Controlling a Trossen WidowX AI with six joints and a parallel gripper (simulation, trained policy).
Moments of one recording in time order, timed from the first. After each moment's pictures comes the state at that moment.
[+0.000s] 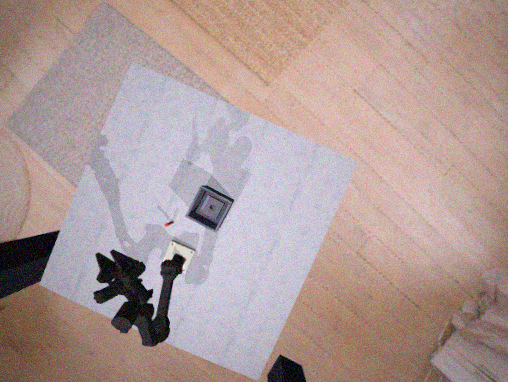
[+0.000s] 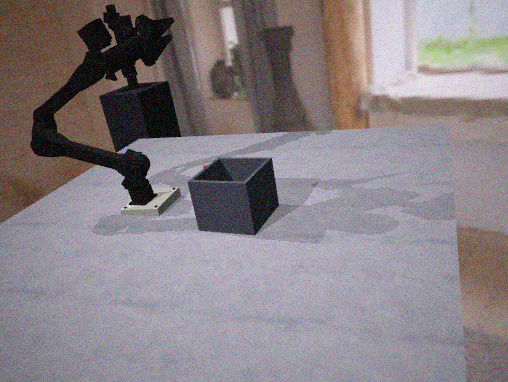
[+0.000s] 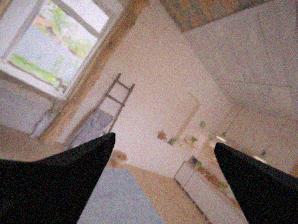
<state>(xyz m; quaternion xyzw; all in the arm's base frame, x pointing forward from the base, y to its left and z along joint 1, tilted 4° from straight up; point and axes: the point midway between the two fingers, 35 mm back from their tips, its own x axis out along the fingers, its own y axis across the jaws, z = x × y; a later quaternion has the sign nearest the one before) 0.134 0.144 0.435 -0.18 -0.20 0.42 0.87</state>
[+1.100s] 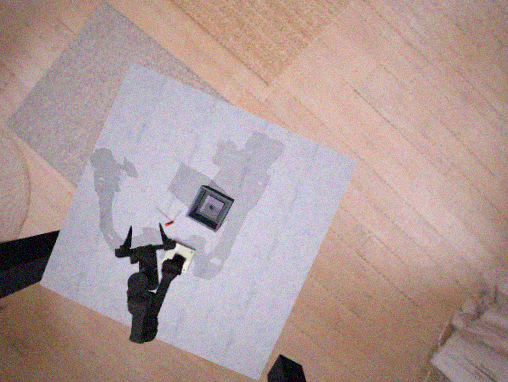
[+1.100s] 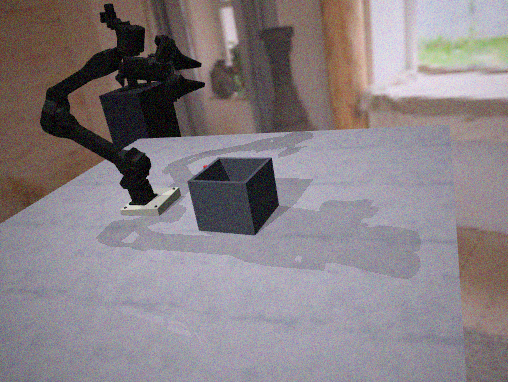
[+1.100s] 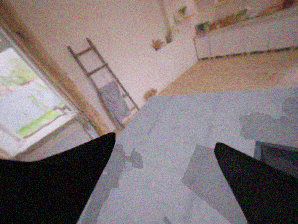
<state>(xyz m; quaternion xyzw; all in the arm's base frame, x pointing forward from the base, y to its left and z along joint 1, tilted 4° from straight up) 0.207 0.118 0.327 0.15 0.24 0.30 0.91</state>
